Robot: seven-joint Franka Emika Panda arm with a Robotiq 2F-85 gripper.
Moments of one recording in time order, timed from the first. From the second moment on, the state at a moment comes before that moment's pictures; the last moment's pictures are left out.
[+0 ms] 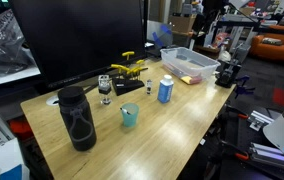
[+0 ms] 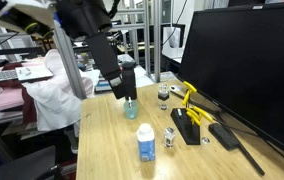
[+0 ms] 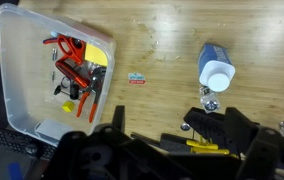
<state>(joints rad) -0.13 -0.54 0.10 -2.55 -0.24 2.22 0.24</state>
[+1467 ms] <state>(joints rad) -0.23 -0.33 0.06 -2.55 -0.28 2.33 0.55</state>
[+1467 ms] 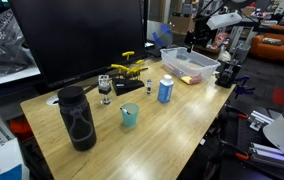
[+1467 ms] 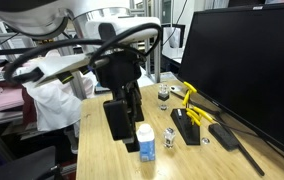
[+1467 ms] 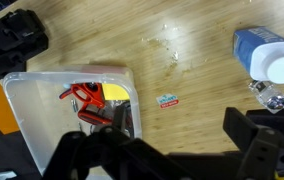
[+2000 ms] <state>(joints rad) -0.28 -0.25 -0.04 -2.52 -0.26 2.37 0.77</state>
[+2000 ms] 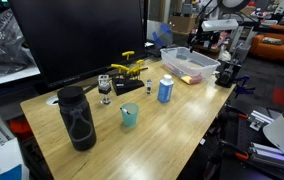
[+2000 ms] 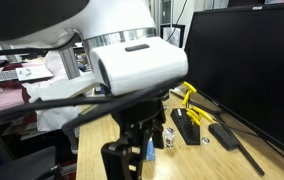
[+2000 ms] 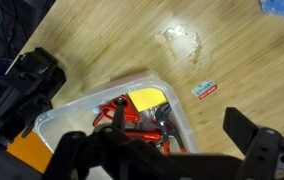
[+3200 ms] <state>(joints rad) -0.30 -0.05 -0.14 -2.41 -0.27 2.56 1.14</state>
